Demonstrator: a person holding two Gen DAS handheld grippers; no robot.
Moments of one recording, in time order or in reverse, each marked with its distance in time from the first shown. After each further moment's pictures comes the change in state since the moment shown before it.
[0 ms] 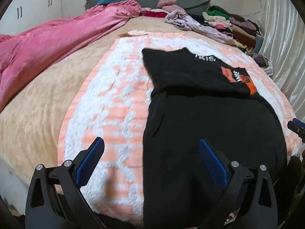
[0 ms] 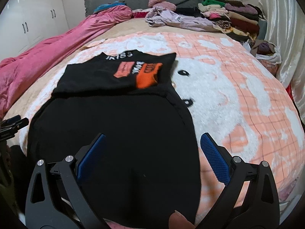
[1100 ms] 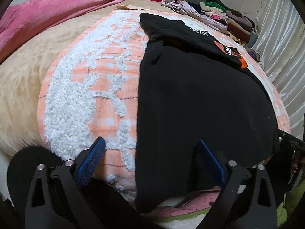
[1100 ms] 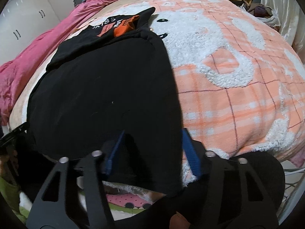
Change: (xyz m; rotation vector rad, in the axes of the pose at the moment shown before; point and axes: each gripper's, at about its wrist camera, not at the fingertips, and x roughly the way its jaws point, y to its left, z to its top) left arm 0.004 0.009 -0.073 -0.060 0.112 -0.131; right arm 0.007 -0.046 -0.077 0.107 0.172 0.072
